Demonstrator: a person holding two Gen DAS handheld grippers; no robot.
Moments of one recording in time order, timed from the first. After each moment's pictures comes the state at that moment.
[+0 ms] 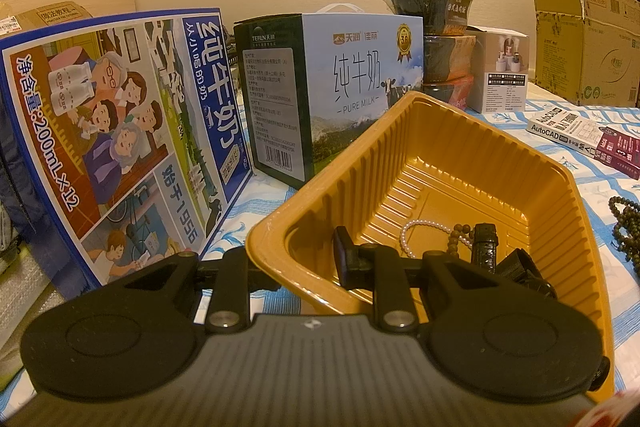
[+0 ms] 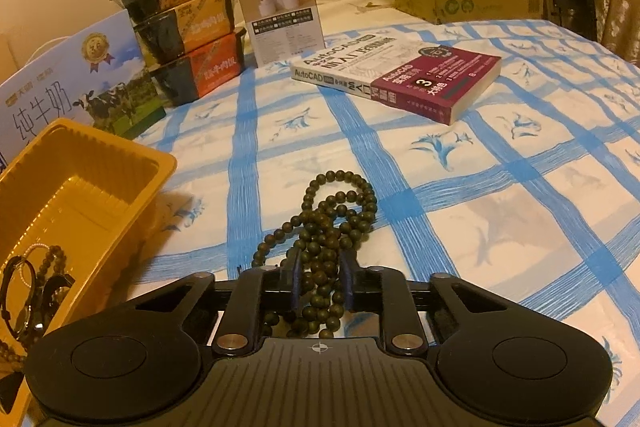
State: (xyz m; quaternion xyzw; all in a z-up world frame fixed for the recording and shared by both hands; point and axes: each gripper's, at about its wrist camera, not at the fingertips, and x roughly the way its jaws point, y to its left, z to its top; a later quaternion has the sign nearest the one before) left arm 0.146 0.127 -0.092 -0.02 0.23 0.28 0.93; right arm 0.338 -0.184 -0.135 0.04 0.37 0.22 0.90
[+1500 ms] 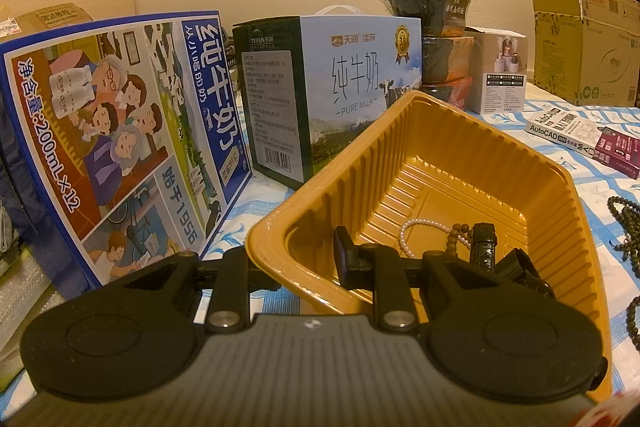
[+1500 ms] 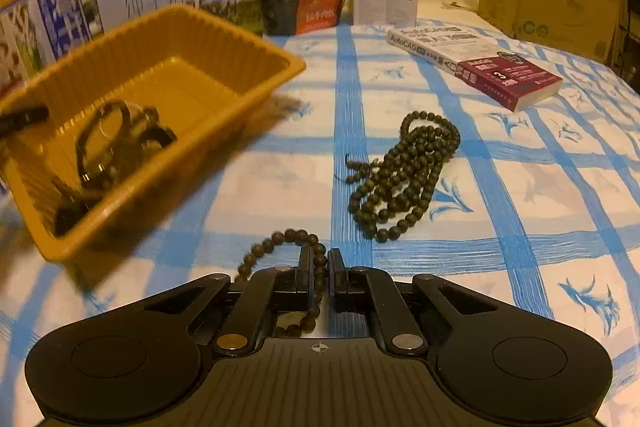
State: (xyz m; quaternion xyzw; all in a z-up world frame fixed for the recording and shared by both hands) left arm 0.145 0.125 -0.092 -0.02 0.23 0.28 0.93; right arm 0.241 -0.162 -0.138 -0.07 0.37 0.30 0.87
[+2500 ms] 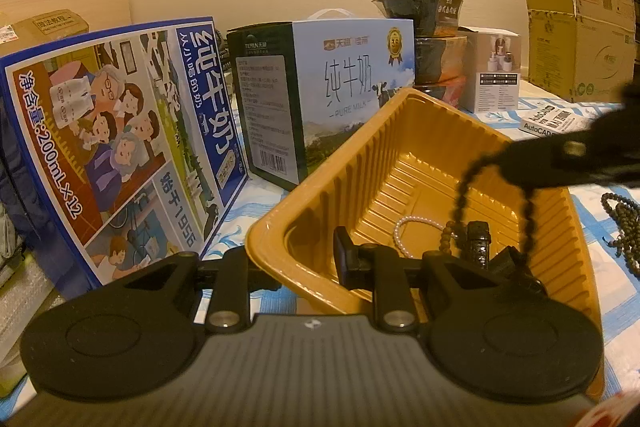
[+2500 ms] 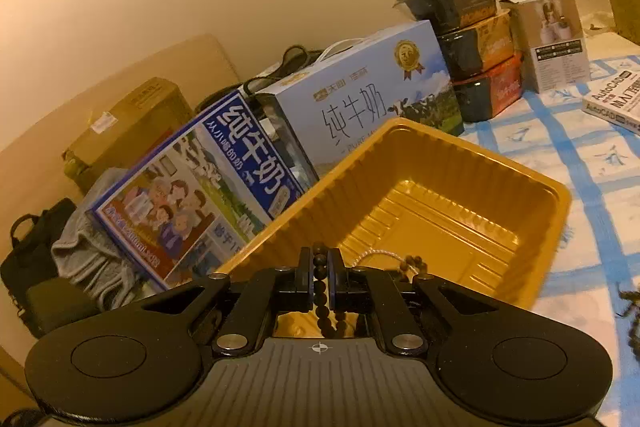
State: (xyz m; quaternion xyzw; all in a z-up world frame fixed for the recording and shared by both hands) left arm 0.141 0.118 -0.089 -0.01 0.23 0.28 0.93; right arm 0.236 -0.033 -0.055 0.11 0.32 0.50 0.80
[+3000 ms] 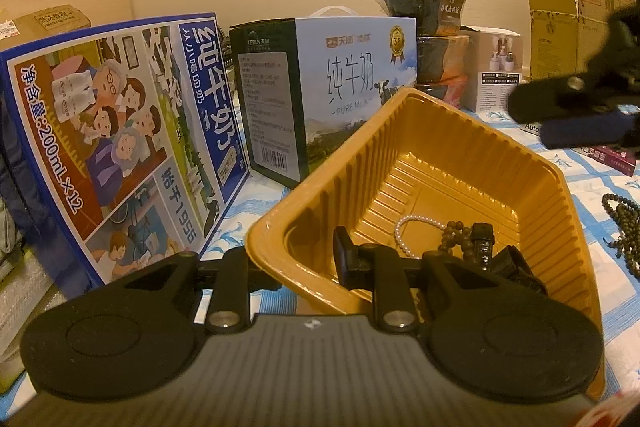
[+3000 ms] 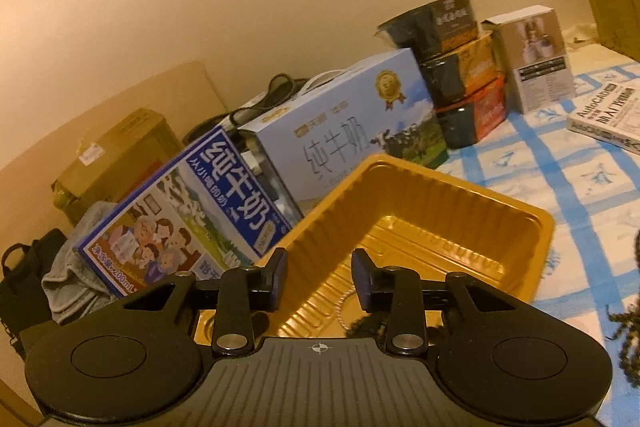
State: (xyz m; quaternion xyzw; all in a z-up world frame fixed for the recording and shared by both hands) left arm 0.140 0.118 -0.090 -0.01 0.24 0.28 0.93; right arm 0.250 -0.050 -0.047 0.13 0.30 0.48 0.82
